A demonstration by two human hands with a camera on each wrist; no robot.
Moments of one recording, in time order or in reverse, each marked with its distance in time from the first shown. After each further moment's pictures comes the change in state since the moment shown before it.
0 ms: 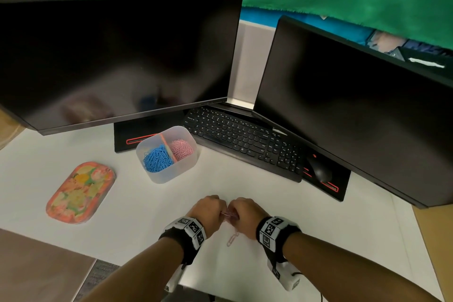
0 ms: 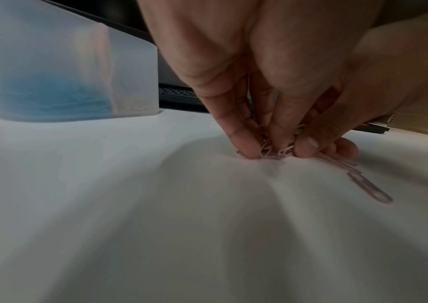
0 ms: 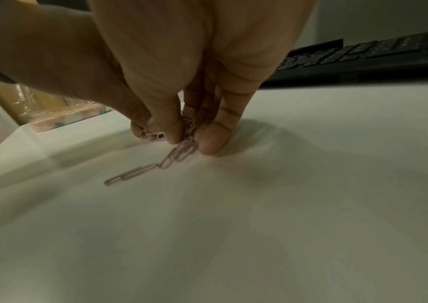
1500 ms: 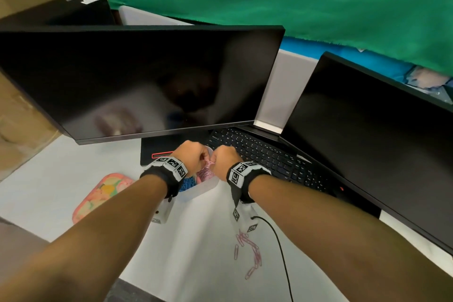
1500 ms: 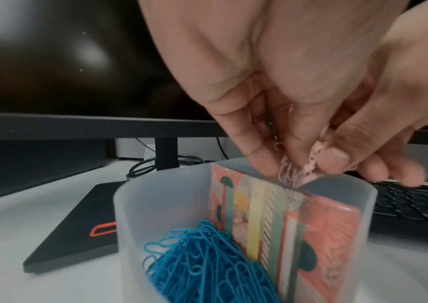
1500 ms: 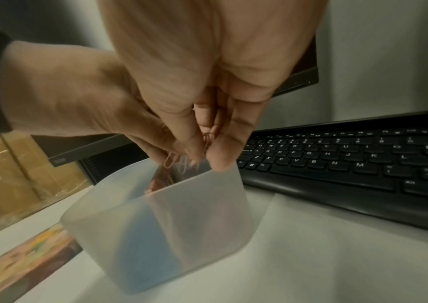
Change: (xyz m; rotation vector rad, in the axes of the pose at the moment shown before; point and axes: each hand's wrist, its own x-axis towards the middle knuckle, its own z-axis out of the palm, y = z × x) left_hand 0.044 -0.070 -0.185 0.019 0.147 -0.260; right_hand 0.142 -0.140 -0.097 -0.044 0.119 0.104
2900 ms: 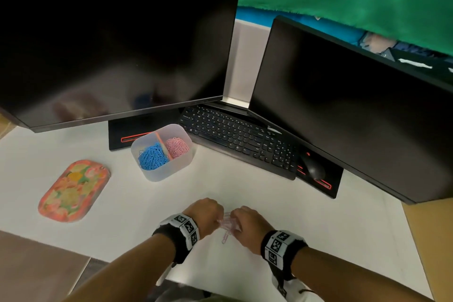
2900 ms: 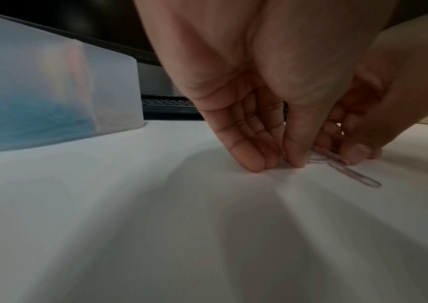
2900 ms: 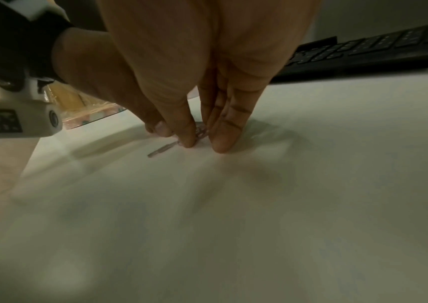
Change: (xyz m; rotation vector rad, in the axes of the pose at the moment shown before) left_hand -0.089 0.056 0.174 0.158 -0.321 0.355; right_hand -0.172 0.166 0.096 0.079 -0.124 -0.054
